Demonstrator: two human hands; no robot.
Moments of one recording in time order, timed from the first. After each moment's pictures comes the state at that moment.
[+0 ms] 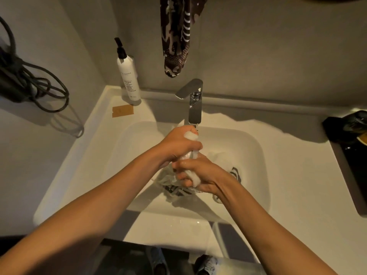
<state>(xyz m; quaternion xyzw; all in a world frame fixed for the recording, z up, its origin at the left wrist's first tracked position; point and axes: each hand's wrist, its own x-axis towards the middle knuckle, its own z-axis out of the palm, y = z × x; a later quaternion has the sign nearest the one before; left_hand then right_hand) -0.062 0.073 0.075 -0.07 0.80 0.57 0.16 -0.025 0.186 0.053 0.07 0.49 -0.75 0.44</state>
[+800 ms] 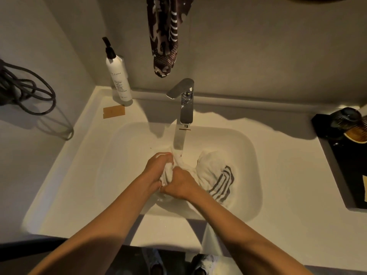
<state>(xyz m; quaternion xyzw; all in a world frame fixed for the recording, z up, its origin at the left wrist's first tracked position) -0.025 0.057 0.004 -0.37 0.61 0.68 0.18 -0.007 0.156 -0.010 -0.07 0.87 -0.36 0.33</state>
